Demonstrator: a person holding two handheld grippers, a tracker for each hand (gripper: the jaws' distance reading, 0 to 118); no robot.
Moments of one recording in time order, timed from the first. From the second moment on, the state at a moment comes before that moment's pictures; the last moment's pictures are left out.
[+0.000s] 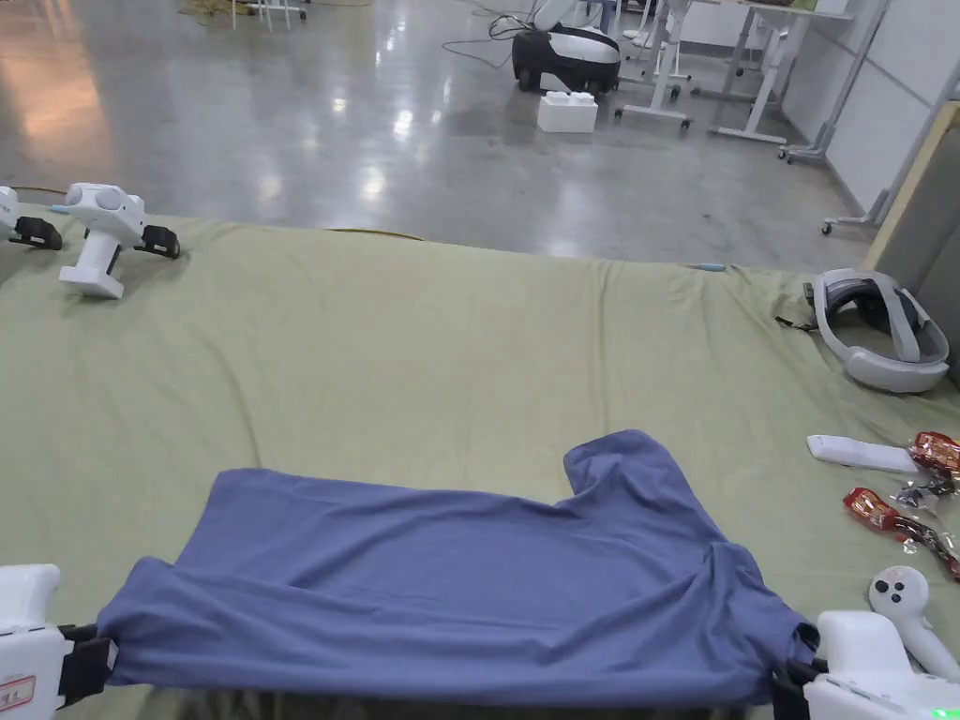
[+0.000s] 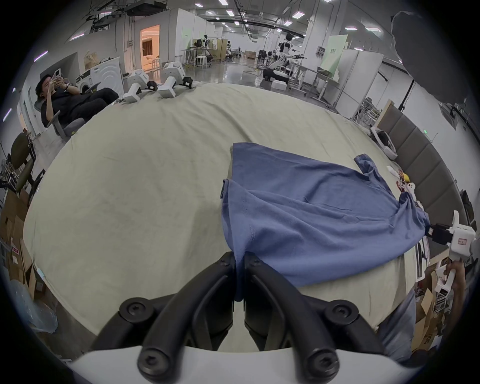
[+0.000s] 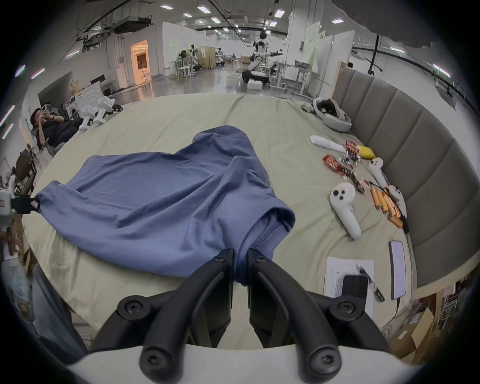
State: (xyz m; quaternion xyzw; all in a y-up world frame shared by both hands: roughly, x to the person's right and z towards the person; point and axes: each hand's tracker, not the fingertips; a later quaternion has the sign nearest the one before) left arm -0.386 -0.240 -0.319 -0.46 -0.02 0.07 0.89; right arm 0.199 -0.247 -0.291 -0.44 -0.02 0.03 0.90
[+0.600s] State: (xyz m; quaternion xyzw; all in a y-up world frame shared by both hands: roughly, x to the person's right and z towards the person) left arm -0.381 -0.313 -0.282 -0.53 0.00 0.03 0.85; right arm 0.178 -0.330 -0.239 -0.49 -0.05 0.09 0.87
